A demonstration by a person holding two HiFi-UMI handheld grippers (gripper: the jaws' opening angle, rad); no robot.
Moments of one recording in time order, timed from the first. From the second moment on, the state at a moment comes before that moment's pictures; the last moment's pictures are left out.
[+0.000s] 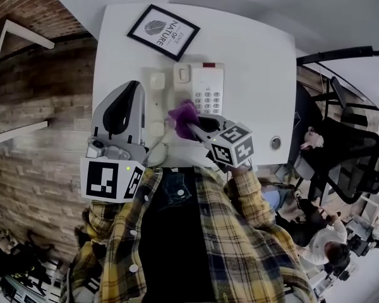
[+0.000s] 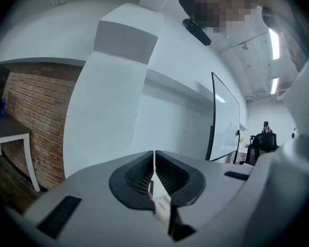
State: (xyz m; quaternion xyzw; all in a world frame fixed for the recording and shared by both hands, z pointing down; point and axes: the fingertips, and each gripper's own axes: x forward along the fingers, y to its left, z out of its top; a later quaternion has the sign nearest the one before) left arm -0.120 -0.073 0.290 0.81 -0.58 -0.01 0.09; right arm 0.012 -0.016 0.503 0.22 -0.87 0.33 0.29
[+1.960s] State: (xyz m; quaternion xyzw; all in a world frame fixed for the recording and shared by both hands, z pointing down) left arm -0.124 -0.067 0.293 0.79 -0.60 0.00 0.10; right arm 0.044 -0.101 0.514 0.31 -0.86 0.26 0.31
